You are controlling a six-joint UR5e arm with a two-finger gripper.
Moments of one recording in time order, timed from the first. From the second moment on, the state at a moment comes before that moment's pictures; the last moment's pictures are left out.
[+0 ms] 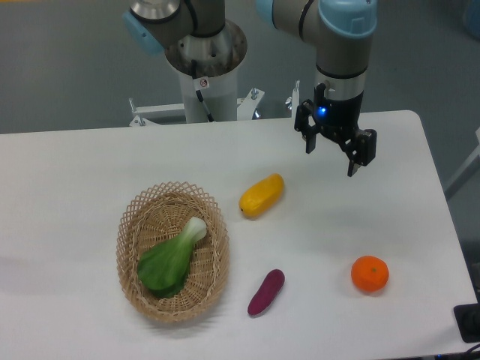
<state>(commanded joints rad) 2.69 -1.66 -1.75 -1.07 1.47 1.46</state>
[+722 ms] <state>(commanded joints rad) 2.68 -1.65 -1.80 -1.06 1.41 1.31</state>
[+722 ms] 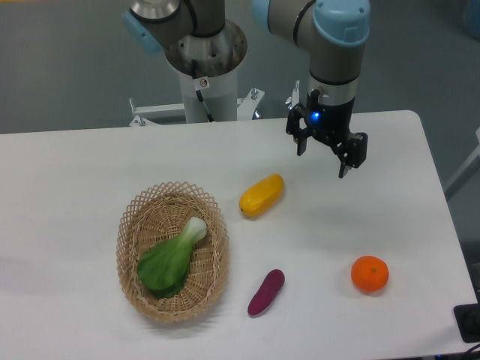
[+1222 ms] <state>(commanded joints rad) 2.50 -1.69 -1.84 -0.94 1.42 0.98</state>
